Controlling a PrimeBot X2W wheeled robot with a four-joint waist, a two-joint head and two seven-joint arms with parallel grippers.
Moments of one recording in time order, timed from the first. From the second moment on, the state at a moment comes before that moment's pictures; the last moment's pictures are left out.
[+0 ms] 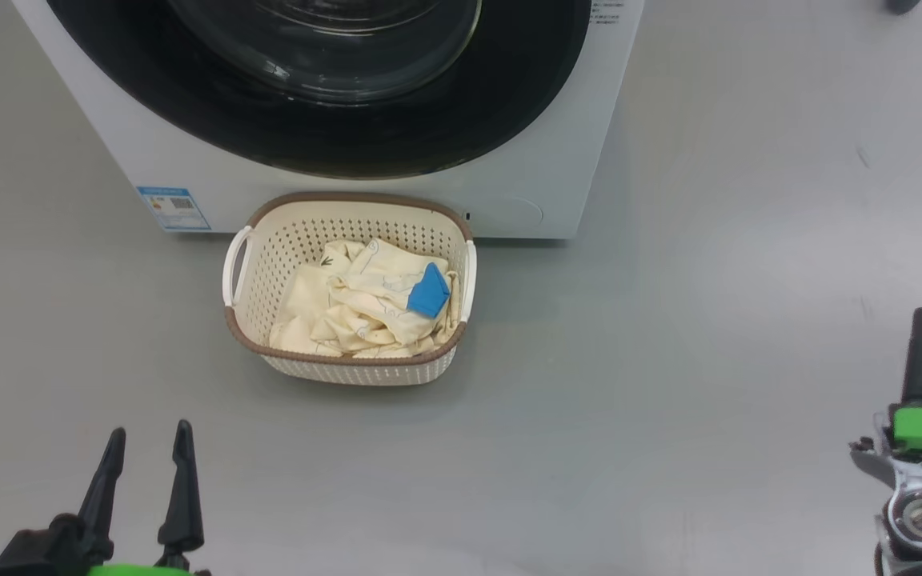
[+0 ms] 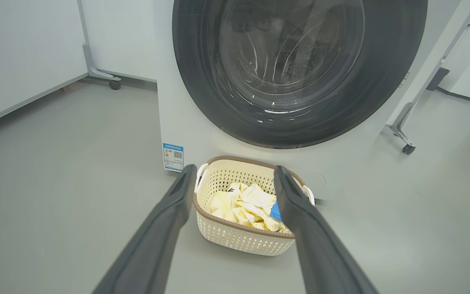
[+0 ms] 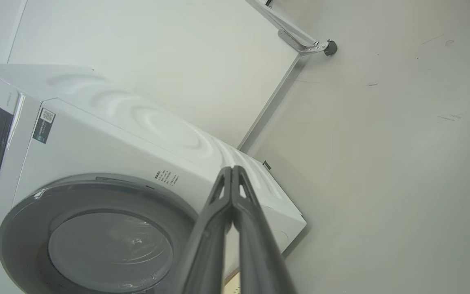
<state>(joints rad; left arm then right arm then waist) 0.07 0.15 -0.03 0.10 -0.31 -0.13 -0.25 -0.10 -0.08 -0.12 0.25 1.06 0.13 -0.25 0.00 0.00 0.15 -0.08</state>
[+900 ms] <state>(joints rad) -0.01 0.19 -0.06 0.04 -0.32 -0.13 -0.25 -0.58 -0.22 -0.42 0.28 1.70 0.13 0.25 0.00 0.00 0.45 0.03</state>
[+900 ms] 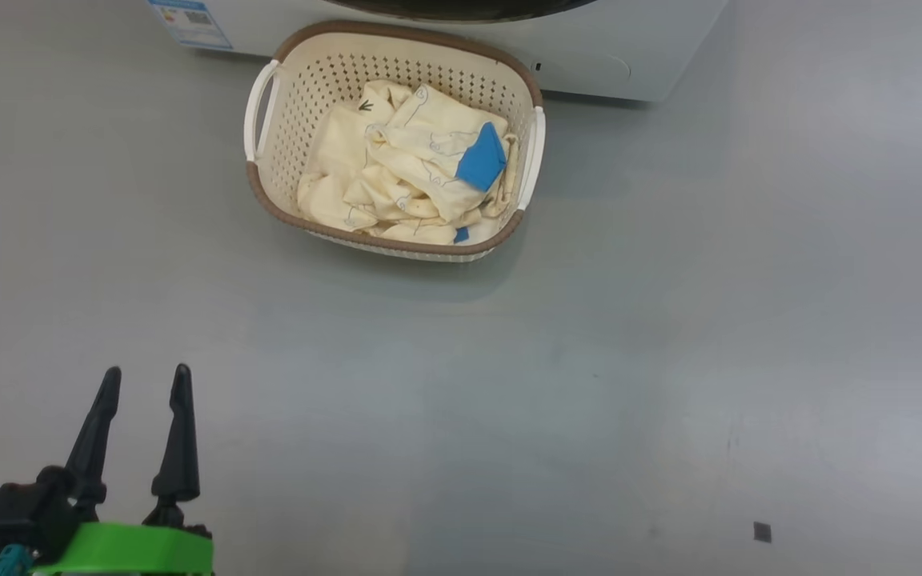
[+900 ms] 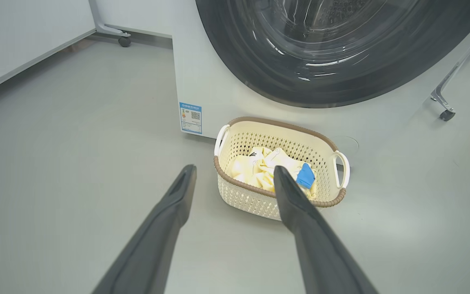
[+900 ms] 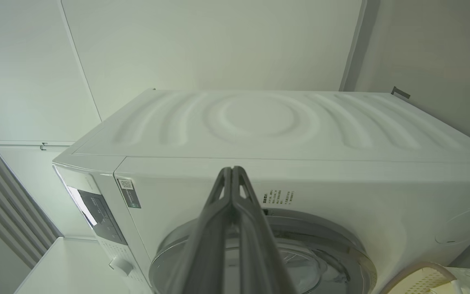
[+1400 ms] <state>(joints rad) -0.03 0.17 -0.06 0.03 -0.32 -0.13 -0.25 -0.83 -0.23 -0.41 0.29 1.62 0.13 0.41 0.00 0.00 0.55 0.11</state>
